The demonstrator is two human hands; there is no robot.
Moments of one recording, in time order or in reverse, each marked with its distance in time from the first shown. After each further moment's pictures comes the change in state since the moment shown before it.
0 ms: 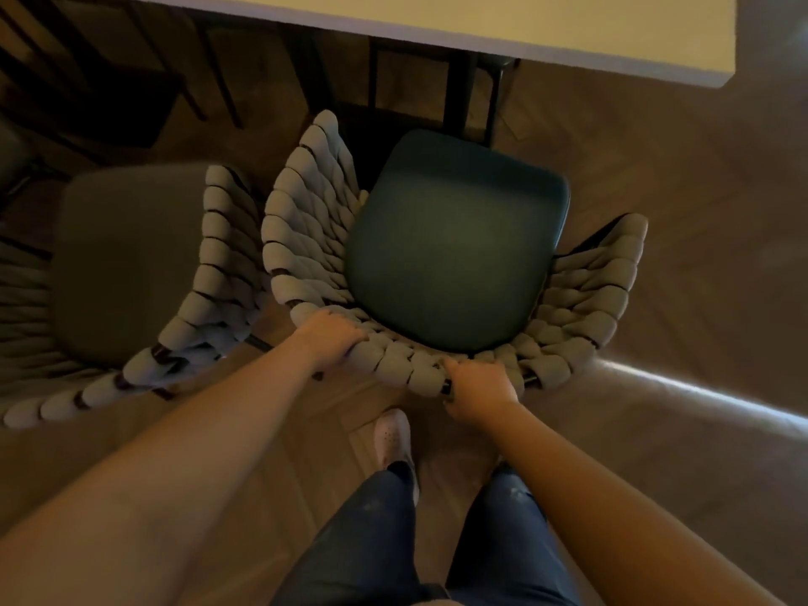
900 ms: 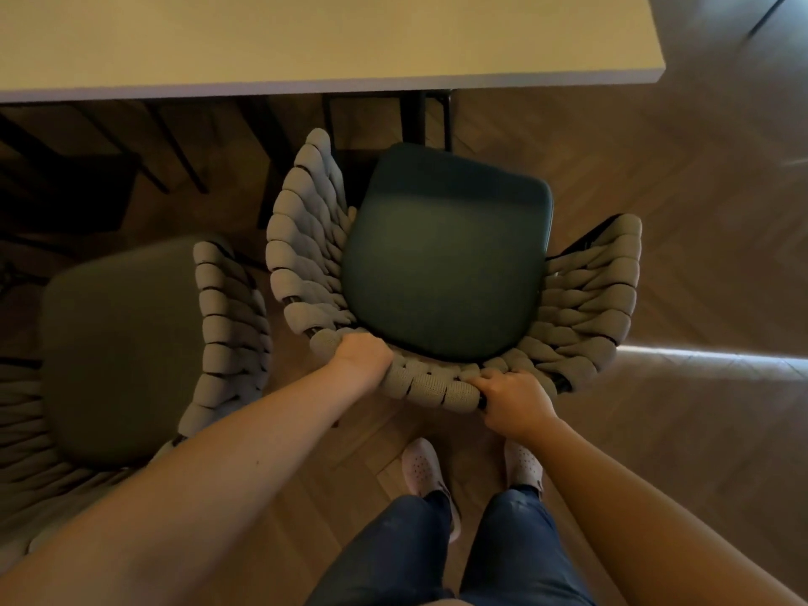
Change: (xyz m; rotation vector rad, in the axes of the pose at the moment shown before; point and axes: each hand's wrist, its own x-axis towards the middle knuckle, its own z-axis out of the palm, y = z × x) left_hand 0.019 -0.001 -0.046 0.168 -0.057 -0.021; right_hand 0.004 0.006 0.007 0.216 0.268 0.035
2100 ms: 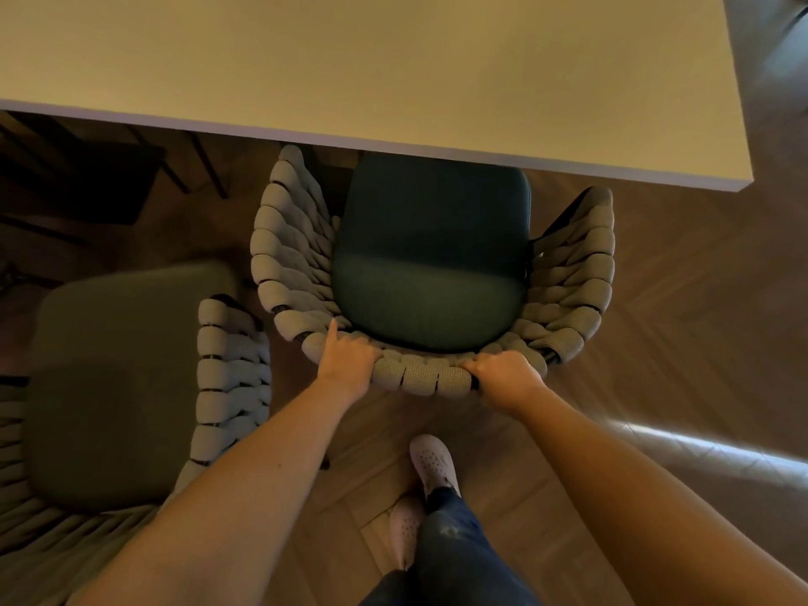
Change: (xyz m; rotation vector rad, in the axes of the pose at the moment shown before) left_hand 0.090 -0.112 -0.030 -0.286 0.155 -0.230; right_hand 0.190 0.029 -0.101 -0.229 -0.139 -0.187
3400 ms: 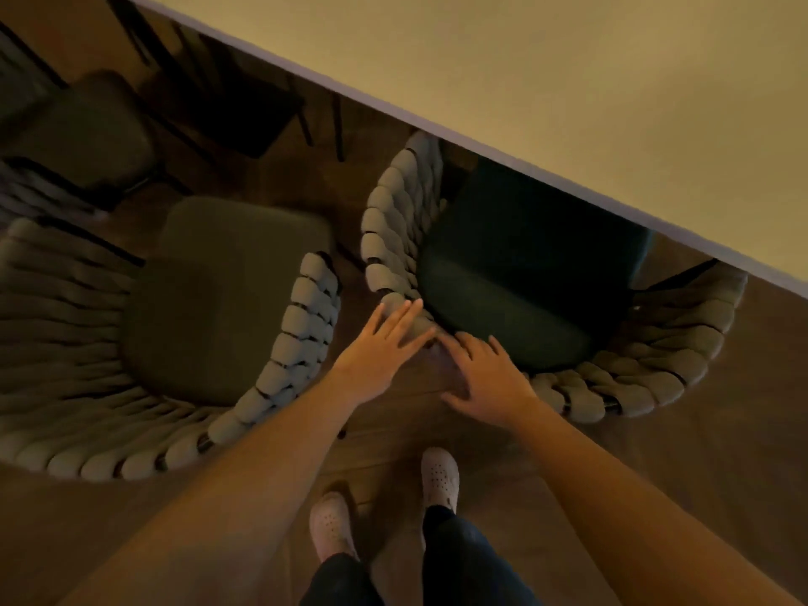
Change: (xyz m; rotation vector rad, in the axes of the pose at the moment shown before) left_hand -0.042 -0.047 0.025 0.029 0.201 0.001; right_hand 0.063 -0.067 -0.042 0.034 0.088 -0.321
